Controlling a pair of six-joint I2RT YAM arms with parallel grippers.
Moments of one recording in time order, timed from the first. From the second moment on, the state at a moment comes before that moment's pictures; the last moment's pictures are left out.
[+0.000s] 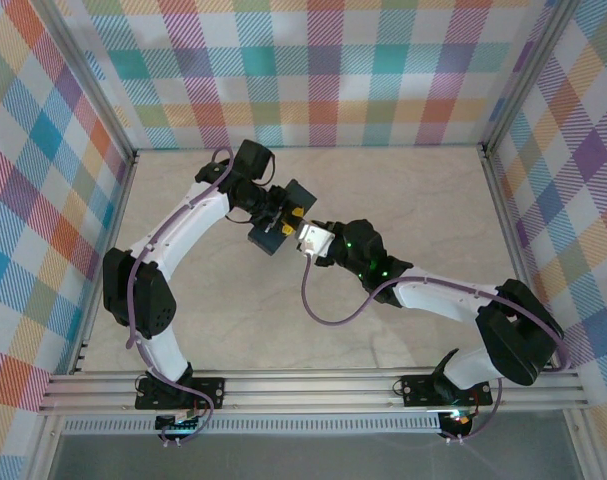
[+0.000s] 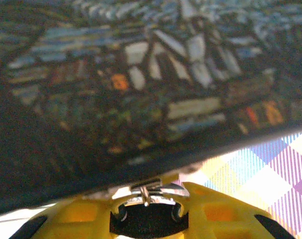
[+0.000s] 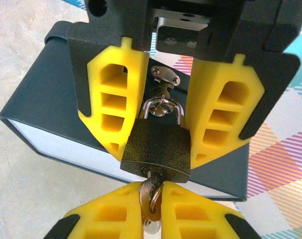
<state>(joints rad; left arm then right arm) -0.47 1.76 1.67 -0.97 0.50 -1.37 0.79 1.43 0.76 0.41 0.01 -0.69</state>
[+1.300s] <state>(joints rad) -0.58 1.85 1.58 -0.94 0.31 -1.16 0.64 1.43 0.66 0.28 -0.40 0.46</state>
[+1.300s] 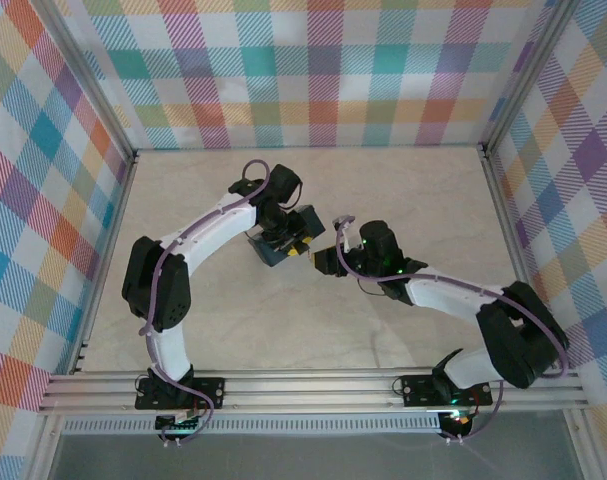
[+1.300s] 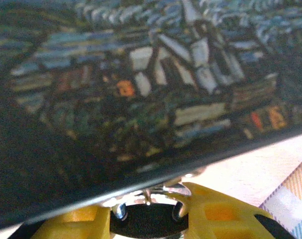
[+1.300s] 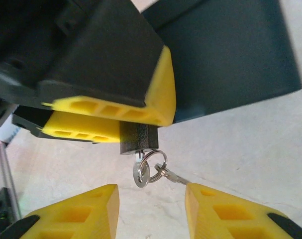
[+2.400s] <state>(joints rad) -0.45 1.78 1.64 -1.02 0.33 -1.13 0.63 1.55 0.72 0.40 -0.44 0.65</state>
